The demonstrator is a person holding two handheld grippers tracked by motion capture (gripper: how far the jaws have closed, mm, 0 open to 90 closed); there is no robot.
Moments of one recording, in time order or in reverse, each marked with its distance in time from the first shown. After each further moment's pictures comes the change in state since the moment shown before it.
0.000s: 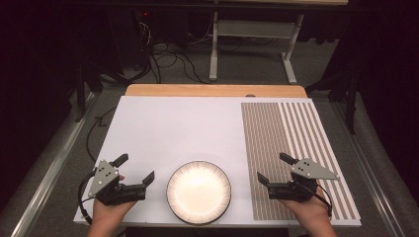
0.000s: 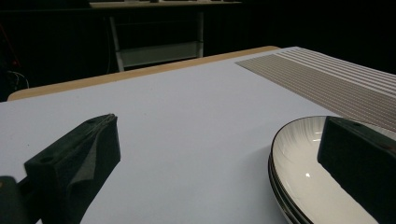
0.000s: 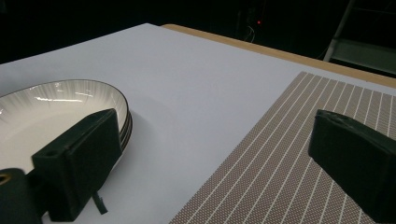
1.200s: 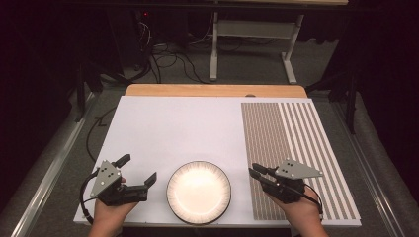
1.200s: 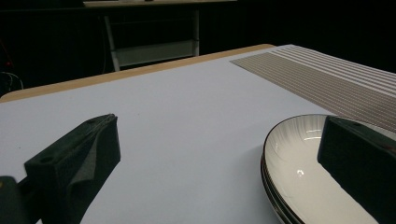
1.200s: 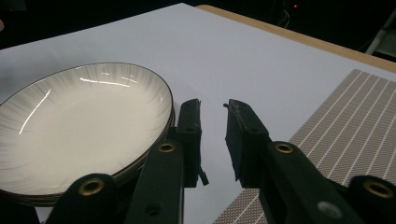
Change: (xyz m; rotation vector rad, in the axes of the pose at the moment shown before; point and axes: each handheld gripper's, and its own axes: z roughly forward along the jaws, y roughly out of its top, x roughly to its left) left arm -0.007 0.002 0.000 0.002 -0.017 0.016; right arm 0.025 0.010 0.013 0.093 0.119 -0.059
